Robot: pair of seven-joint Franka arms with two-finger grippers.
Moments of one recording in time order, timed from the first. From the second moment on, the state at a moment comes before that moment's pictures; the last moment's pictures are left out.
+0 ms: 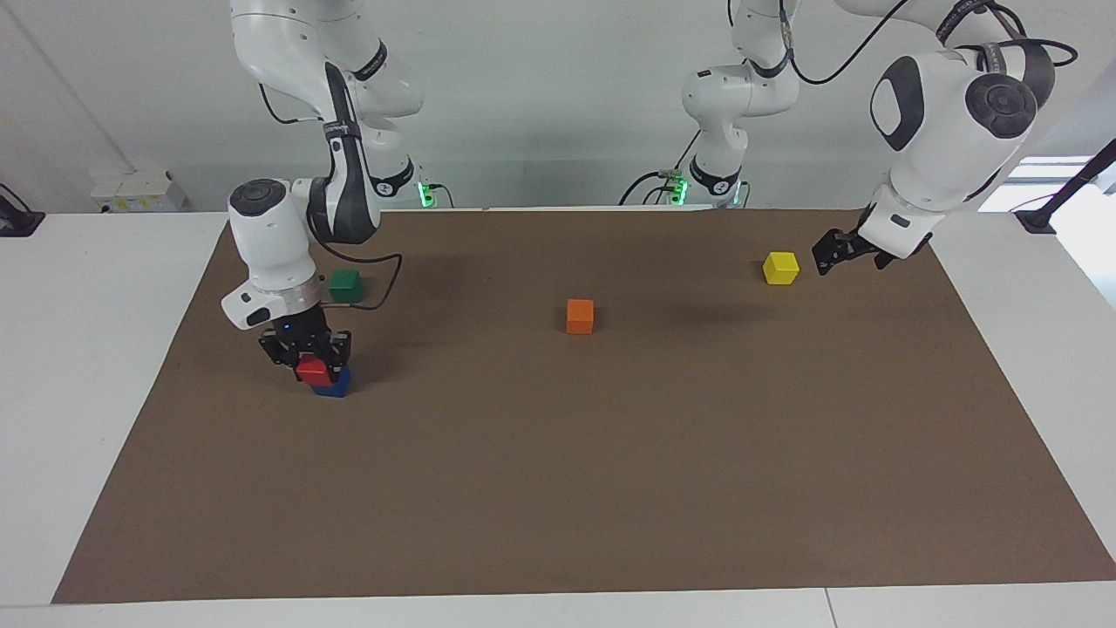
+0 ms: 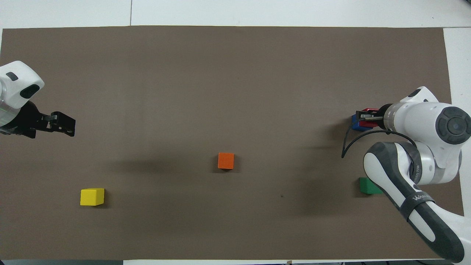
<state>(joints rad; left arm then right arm) 0.03 0.03 -0.07 -1.75 0.07 1.61 -0.03 -0.03 0.12 -0.01 -2.26 -0.09 2.63 0.09</state>
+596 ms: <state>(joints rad) 0.03 0.00 -0.07 -1.71 0.02 1.61 -0.03 0.01 0.12 0.00 -2.08 -0.08 2.29 0.10</state>
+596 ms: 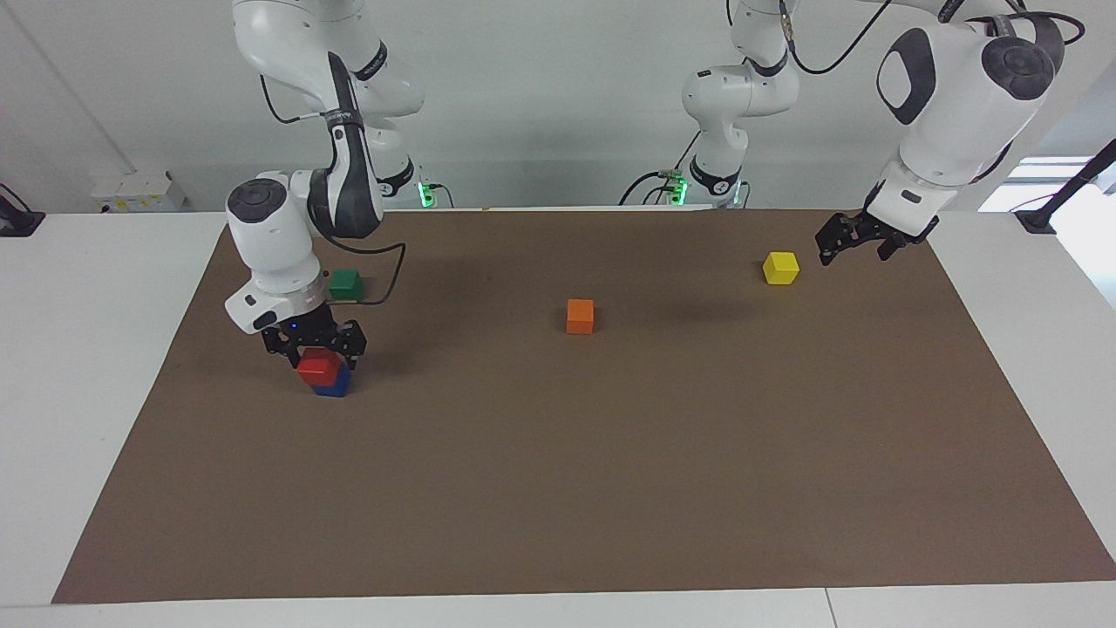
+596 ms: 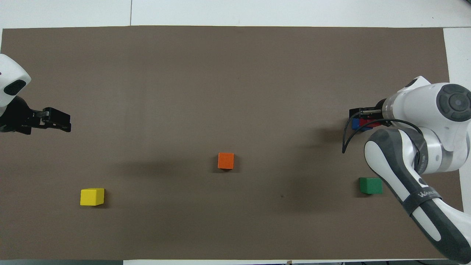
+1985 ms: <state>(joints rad) 0.03 -0.03 -0.07 -1.68 -0.04 1.62 -0.03 -0.04 0.00 0.00 -1.71 -0.04 1.65 0.00</state>
